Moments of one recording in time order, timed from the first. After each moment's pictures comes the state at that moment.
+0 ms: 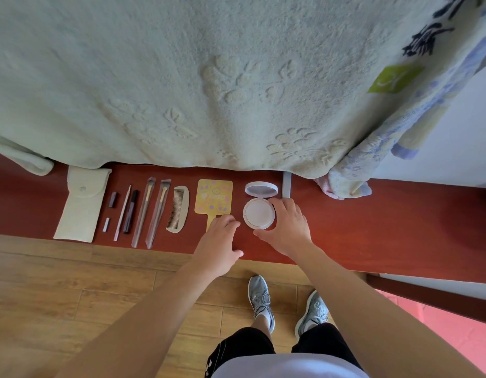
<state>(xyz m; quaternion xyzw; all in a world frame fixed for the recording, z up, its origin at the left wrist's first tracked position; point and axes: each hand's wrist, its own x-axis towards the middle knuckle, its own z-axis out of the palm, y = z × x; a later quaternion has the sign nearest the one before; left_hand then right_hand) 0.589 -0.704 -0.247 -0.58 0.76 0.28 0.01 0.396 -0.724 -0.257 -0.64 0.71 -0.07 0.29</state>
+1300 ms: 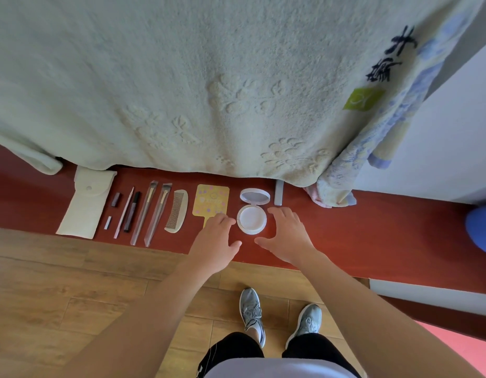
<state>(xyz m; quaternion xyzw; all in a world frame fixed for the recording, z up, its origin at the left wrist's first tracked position) 0.579 -0.700 -0.219 -0.62 0.74 0.26 -0.03 0.380 -0.710 -0.216 -0.66 0.68 -0.03 0.32</state>
